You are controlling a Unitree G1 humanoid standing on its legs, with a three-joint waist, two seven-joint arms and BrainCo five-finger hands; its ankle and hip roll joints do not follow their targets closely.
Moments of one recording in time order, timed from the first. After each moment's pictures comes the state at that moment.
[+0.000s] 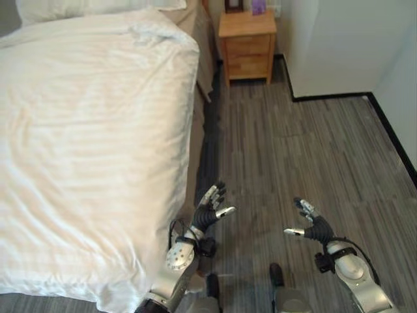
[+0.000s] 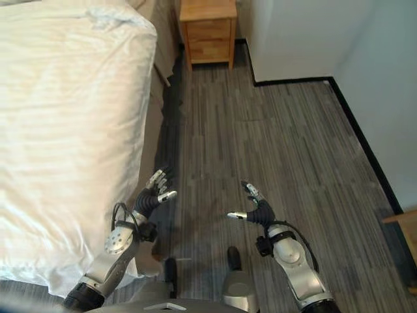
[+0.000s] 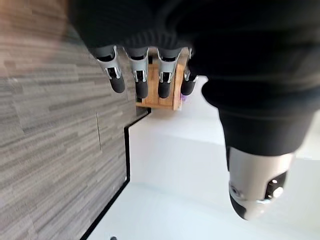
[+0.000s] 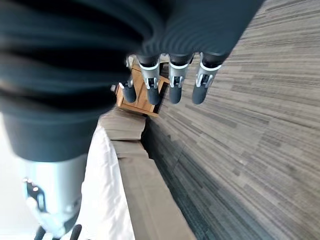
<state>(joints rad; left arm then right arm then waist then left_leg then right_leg) 0.04 0.28 -0.37 0.13 -0.39 -0.21 0.02 0.16 -0.43 0.21 0.04 0.01 -0.09 0.00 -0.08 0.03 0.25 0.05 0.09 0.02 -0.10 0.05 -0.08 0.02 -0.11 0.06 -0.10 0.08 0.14</state>
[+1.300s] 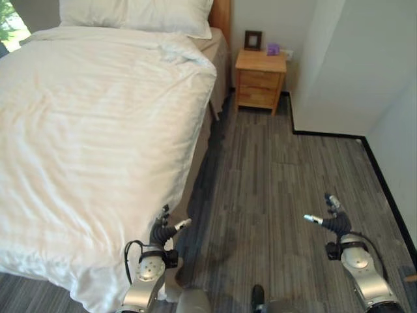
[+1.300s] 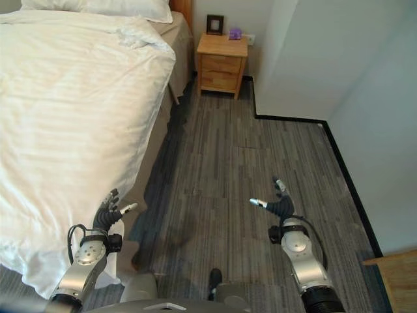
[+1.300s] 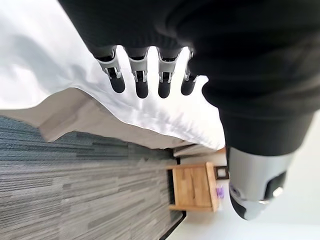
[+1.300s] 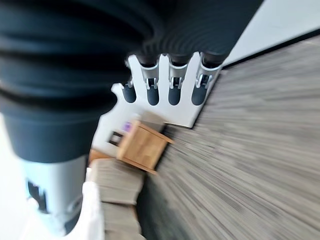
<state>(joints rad) 0.08 0.32 -0.12 0.32 -0.19 -0.08 0.26 0.04 -0.41 0.06 0.23 0.00 -0.06 -0.21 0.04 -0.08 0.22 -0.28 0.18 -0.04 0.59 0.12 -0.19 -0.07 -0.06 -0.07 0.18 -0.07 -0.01</state>
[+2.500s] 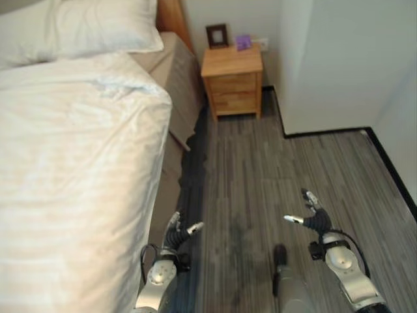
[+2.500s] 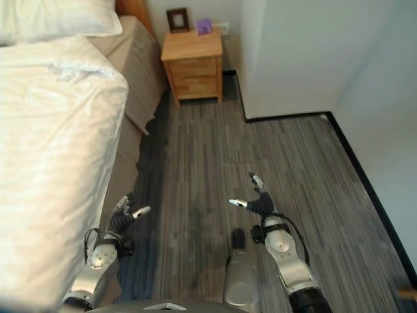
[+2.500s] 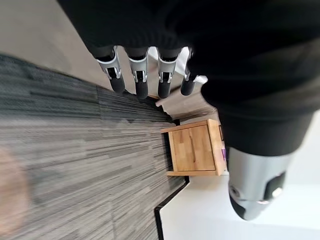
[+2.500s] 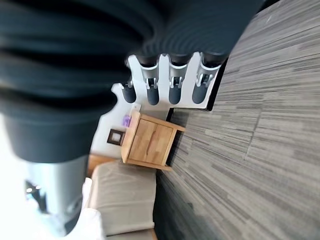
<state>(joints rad) 0.09 0.23 -0.18 0.35 -0.24 -0.12 0.20 0.06 -0.39 0.16 0.20 -0.04 -0.07 -0.14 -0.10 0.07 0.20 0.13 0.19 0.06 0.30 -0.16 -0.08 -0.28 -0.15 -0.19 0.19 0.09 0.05</state>
